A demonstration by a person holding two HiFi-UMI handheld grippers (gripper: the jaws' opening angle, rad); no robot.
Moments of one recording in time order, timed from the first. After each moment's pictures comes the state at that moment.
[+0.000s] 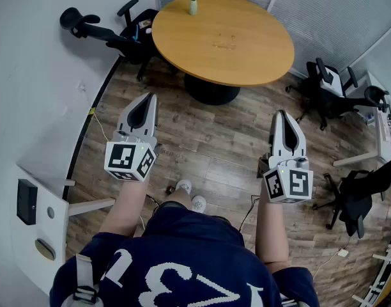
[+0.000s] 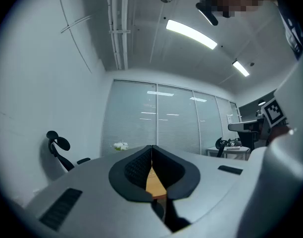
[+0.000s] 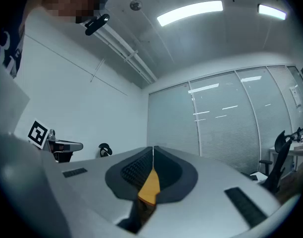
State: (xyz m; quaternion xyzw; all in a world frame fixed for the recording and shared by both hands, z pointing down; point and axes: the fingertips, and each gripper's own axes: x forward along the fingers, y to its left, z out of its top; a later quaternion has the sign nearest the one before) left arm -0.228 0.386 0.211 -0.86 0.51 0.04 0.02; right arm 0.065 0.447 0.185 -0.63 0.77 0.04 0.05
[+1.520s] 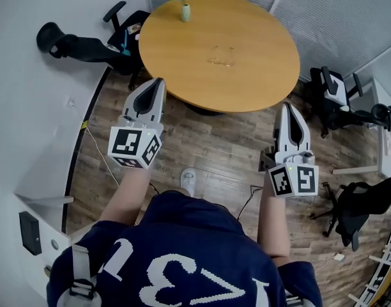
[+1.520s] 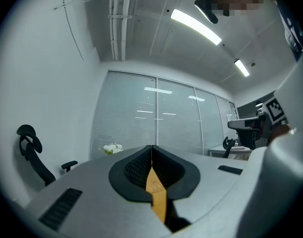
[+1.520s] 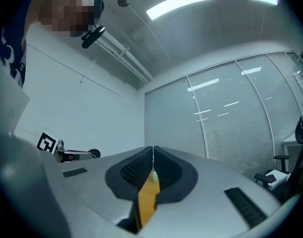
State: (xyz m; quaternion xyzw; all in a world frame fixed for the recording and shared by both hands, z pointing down) left arm -0.172 0.161 0.212 -0.88 0.48 0.04 0.01; right arm 0.097 0.245 0.177 -0.62 0.78 0.03 0.09
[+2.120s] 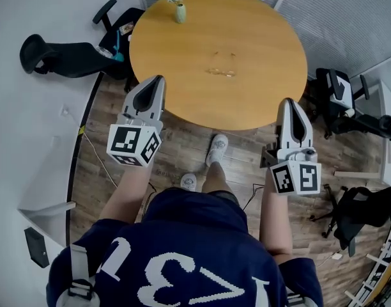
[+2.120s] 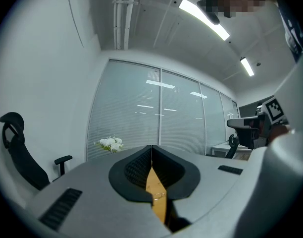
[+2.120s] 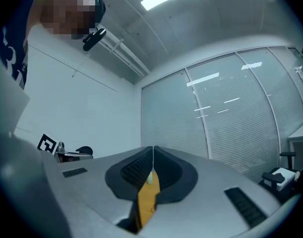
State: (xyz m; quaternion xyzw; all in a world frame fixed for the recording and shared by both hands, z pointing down) left arm -0.145 0.032 0.240 -0.88 0.48 0.02 -0.02; right arm 0.123 0.115 0.195 -0.62 0.78 0.02 0.08
